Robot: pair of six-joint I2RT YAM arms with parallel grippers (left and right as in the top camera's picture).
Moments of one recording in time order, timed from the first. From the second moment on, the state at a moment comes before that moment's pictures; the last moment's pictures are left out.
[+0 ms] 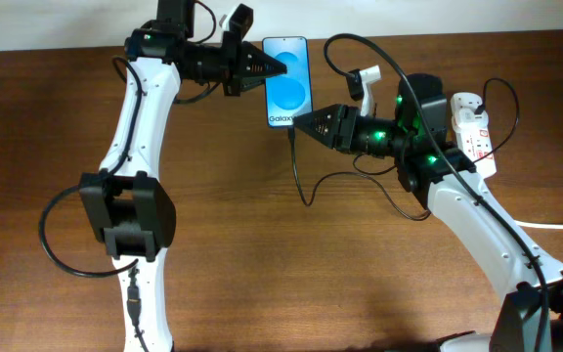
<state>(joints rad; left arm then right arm) -0.14 2.35 2.35 -1.06 1.49 -0.34 0.22 1.56 1.09 0.07 -0.94 0.79</state>
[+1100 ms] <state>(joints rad) -0.14 2.64 2.35 -1.37 0.77 -0.03 0.16 1.56 1.09 -0.45 -0.76 0.52</state>
